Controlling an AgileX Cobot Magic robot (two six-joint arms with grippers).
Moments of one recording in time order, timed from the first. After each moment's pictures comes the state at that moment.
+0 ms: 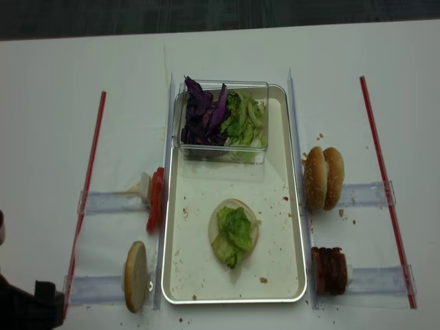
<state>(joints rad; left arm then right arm) -0.07 0.63 -0.49 0.09 1.17 -0.15 -0.01 -0.01 -0.48 0.02 1.12 -0.06</state>
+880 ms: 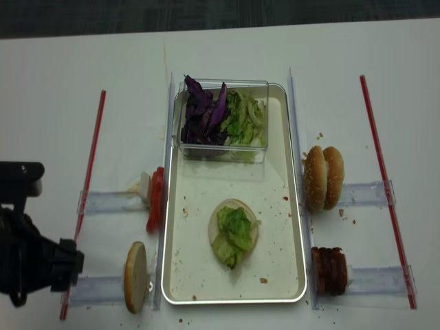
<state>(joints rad) -0.07 1.05 -0.61 0.11 1.07 -0.16 -0.01 -0.01 -0.48 0.02 1.12 -0.06</state>
